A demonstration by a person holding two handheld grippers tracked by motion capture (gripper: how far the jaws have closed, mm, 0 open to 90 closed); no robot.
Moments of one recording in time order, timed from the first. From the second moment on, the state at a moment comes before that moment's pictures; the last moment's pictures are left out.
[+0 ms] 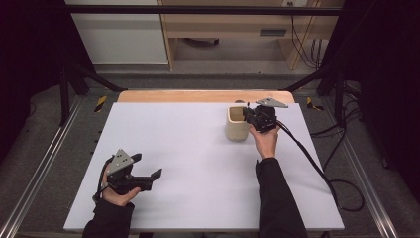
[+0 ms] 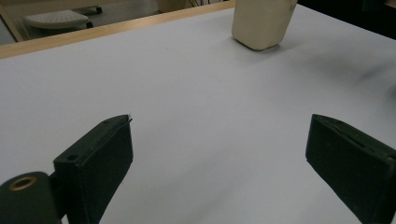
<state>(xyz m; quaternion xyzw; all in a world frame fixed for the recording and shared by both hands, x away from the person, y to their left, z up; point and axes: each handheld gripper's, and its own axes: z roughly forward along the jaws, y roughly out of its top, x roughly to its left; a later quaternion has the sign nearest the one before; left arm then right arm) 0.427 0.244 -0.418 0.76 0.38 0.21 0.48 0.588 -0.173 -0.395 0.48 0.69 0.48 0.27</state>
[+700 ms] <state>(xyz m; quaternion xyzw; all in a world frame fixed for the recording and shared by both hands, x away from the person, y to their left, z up) 0.427 0.243 -0.419 0.76 0.38 0.21 0.48 0.558 -0.186 -0.365 0.45 0.67 0.53 0.27</state>
